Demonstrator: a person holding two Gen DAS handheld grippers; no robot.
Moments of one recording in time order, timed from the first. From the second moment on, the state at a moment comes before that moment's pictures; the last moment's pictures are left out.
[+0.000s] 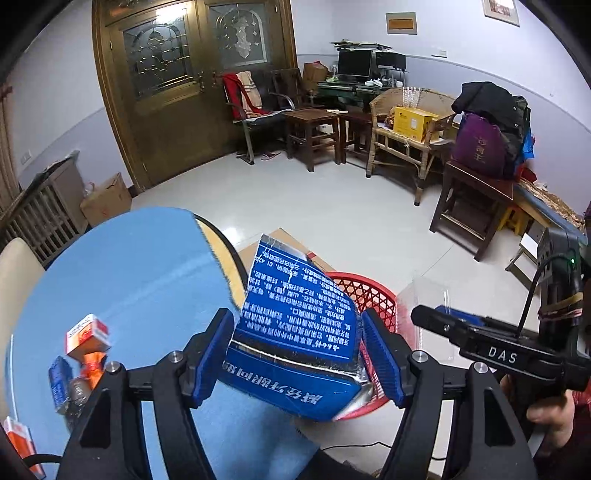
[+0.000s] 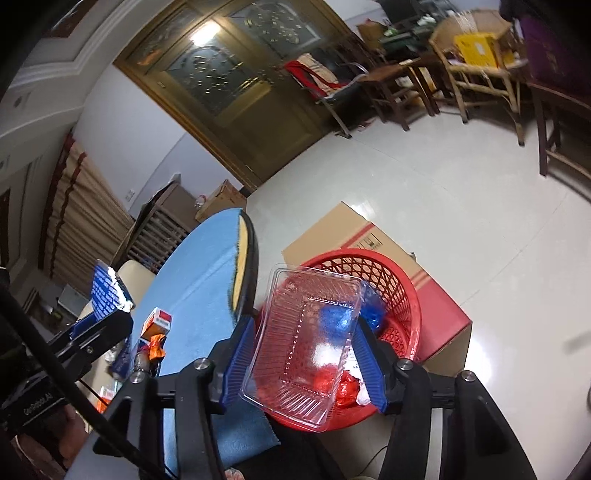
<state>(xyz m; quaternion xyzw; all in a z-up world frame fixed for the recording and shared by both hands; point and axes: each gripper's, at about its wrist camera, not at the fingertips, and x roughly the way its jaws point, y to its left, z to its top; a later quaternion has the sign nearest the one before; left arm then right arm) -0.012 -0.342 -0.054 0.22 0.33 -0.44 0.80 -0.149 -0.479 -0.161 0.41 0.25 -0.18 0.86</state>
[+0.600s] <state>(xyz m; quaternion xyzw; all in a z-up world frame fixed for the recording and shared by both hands) -0.005 -0.287 -0.072 0.21 0.35 -0.43 0.80 -0.150 -0.482 -0.168 0.45 0.25 -0.16 0.84</state>
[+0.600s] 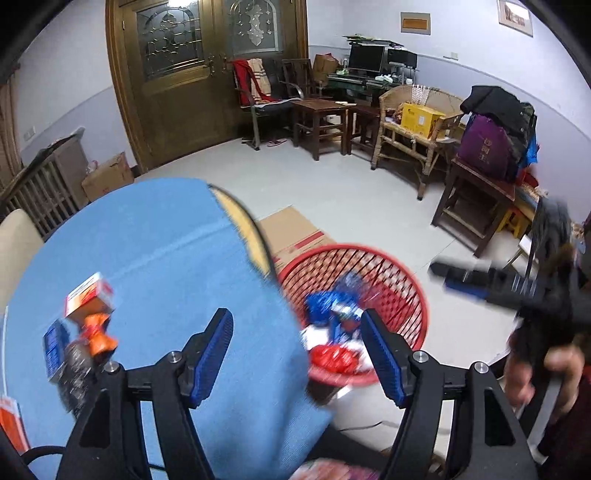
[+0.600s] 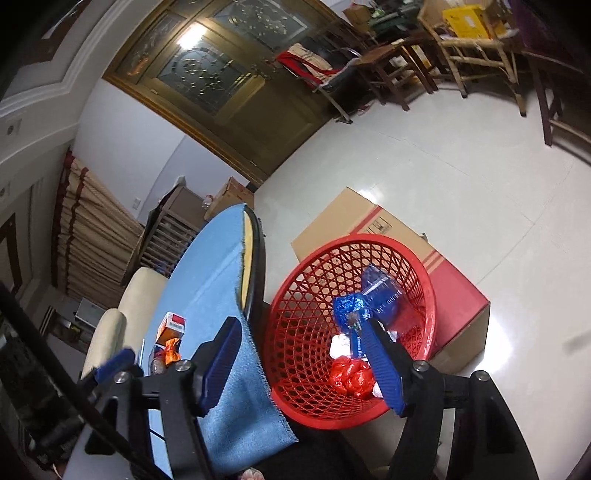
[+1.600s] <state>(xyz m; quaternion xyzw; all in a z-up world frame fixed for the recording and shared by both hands) 0.005 -0.002 -0.086 0.08 0.36 -0.14 0.92 -0.068 -0.321 -0.121 0.31 0.32 -0.03 0.89</state>
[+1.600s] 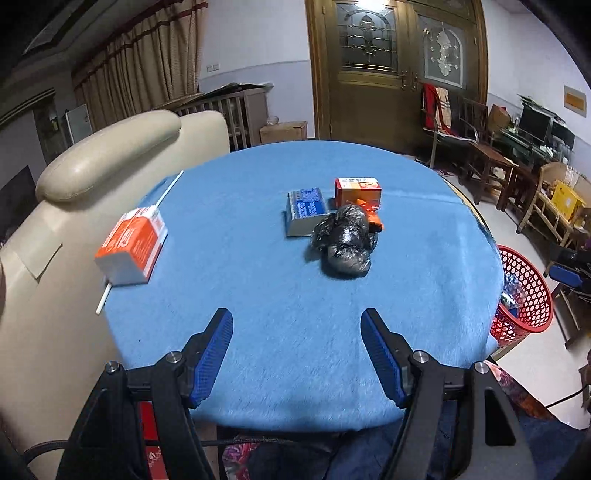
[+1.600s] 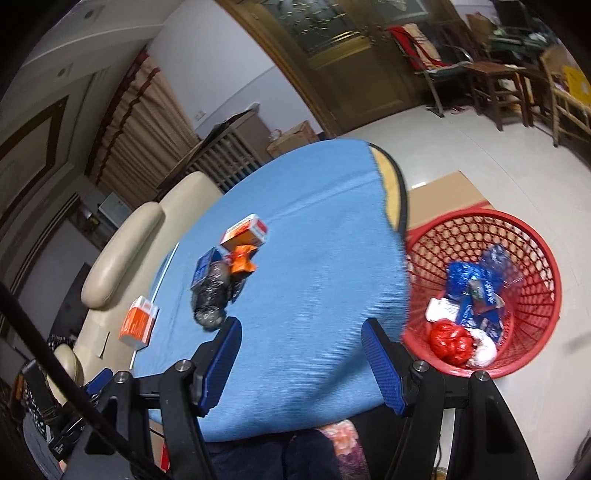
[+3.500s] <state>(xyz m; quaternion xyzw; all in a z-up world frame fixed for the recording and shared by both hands) 0.148 -0.079 -0.158 0.01 0.46 -0.22 0.86 0.024 -0.284 -0.153 0.24 0.36 -0.01 0.90</state>
